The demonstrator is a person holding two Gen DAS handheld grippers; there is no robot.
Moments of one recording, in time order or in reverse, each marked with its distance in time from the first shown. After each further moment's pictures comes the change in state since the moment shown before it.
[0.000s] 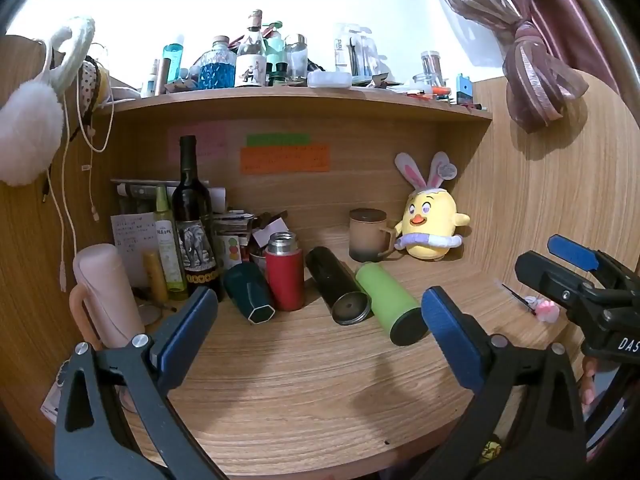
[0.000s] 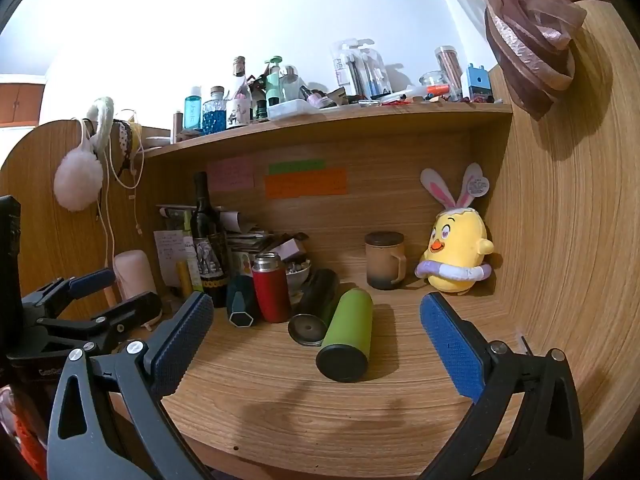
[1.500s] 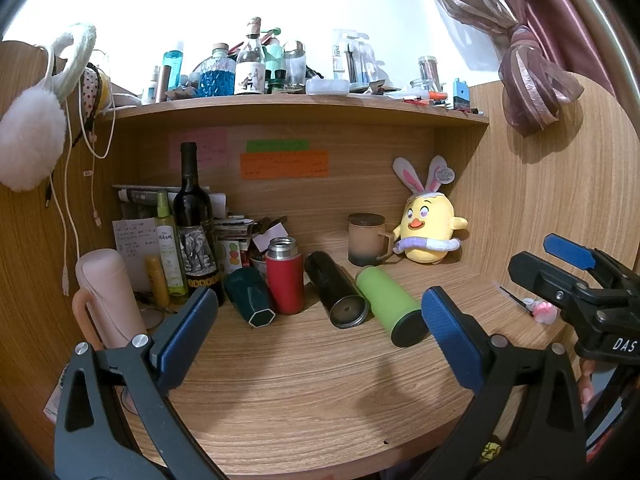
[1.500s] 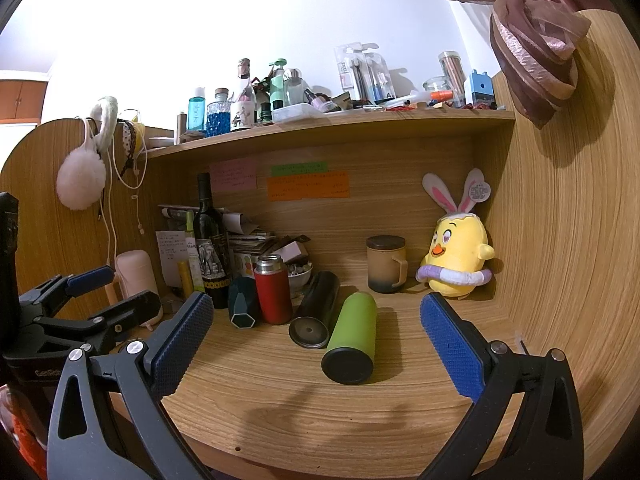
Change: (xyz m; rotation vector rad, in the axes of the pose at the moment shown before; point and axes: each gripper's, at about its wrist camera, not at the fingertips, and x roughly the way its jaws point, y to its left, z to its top) left arm -0.007 -0.001 0.006 0.006 -0.012 0.002; right arm -0.001 0.003 0.002 -0.008 -0.006 0.000
